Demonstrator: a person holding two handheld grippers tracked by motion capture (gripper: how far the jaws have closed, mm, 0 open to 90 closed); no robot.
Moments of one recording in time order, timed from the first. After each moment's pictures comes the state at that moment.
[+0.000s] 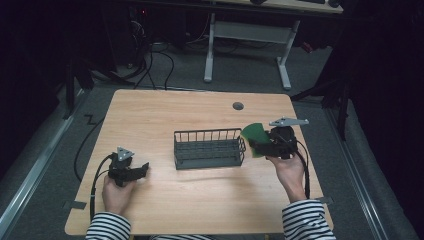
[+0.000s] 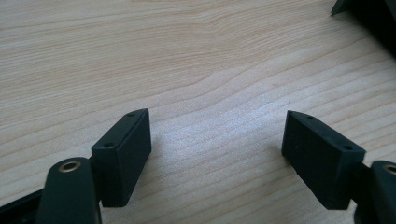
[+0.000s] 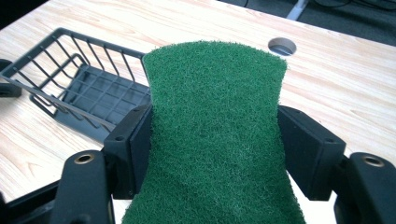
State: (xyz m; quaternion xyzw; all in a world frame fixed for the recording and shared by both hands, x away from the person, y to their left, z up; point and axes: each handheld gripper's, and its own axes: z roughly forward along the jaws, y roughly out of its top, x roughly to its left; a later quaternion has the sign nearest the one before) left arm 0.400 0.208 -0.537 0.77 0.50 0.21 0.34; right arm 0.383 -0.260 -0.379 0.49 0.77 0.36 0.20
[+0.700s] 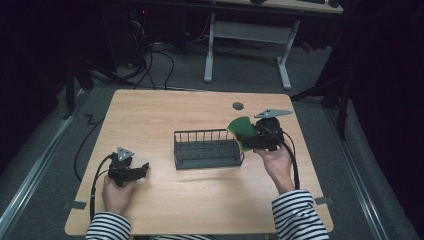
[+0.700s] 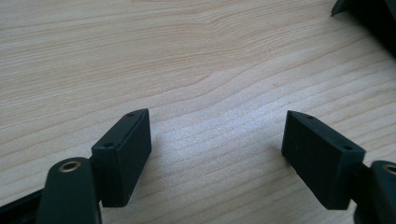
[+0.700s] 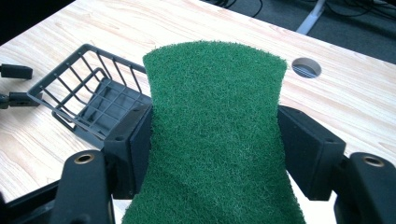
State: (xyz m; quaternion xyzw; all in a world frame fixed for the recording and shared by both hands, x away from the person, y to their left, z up) left arm 0.400 0.208 -0.537 0.77 0.50 0.21 0.34; right arm 0.402 -0.226 -0.367 0.46 0.78 0.36 0.20
